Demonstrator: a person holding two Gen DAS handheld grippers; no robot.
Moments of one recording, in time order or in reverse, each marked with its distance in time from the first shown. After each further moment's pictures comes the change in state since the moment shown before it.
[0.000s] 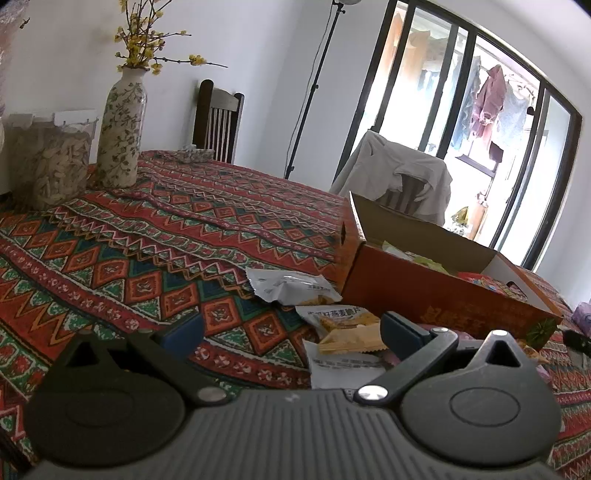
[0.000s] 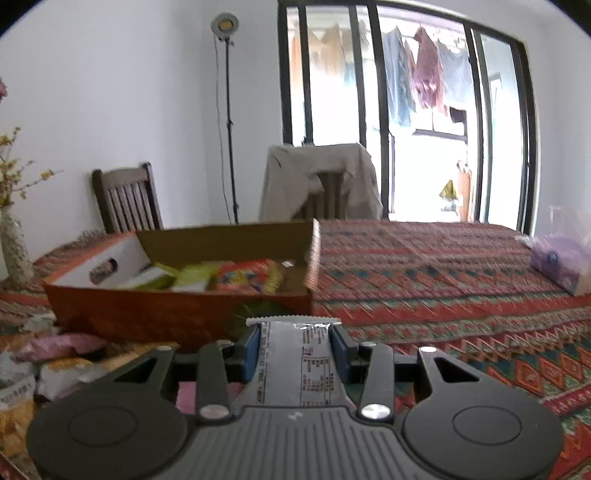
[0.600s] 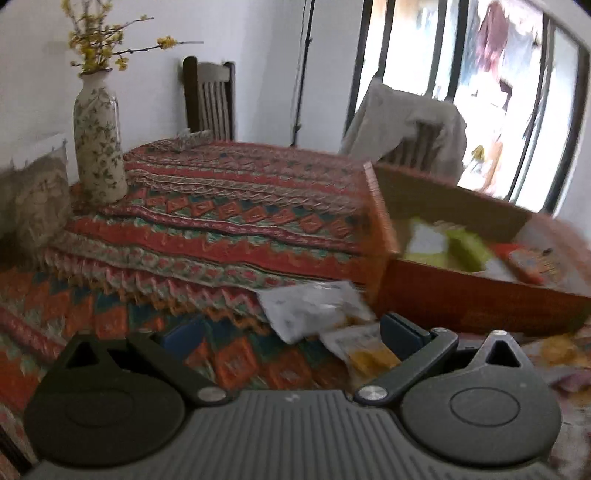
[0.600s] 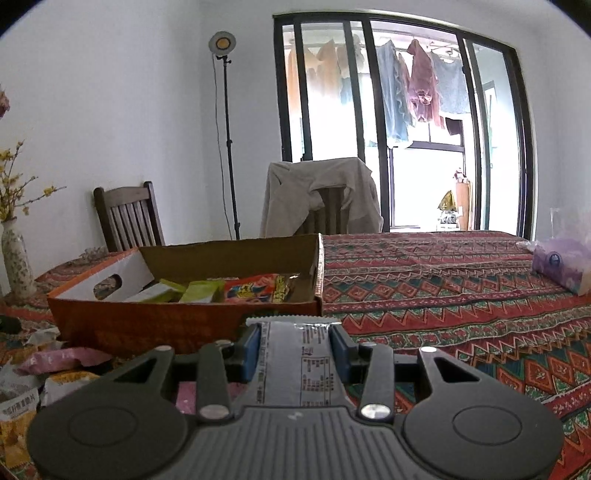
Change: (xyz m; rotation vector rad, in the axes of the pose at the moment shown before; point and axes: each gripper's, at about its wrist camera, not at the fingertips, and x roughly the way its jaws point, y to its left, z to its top) left arm 0.058 -0.011 0.054 0.159 0.183 0.109; right arm 0.001 -0.007 -0.007 0.054 -0.046 -0.001
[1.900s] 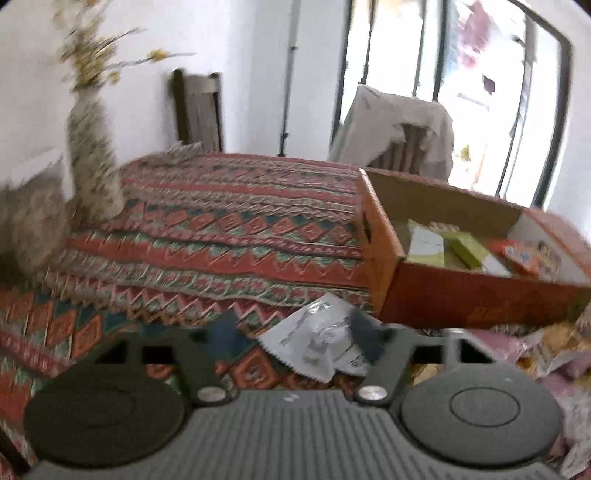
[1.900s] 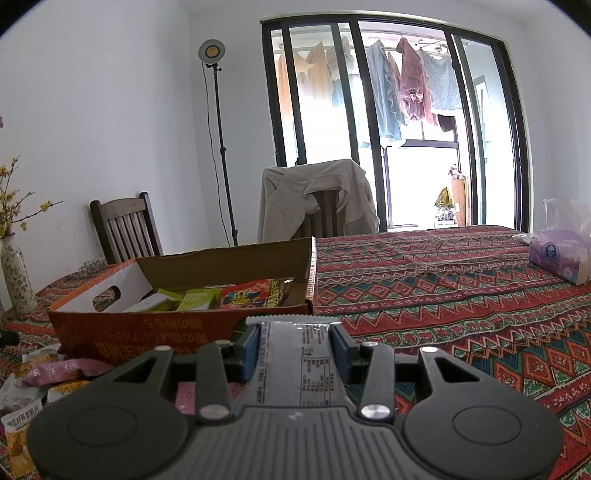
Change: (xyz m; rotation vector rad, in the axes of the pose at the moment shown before) left arm -0.011 0.004 -0.002 0.072 -0.047 -0.052; right arm -0.001 -0.003 0.000 0.031 -0.011 -0.001
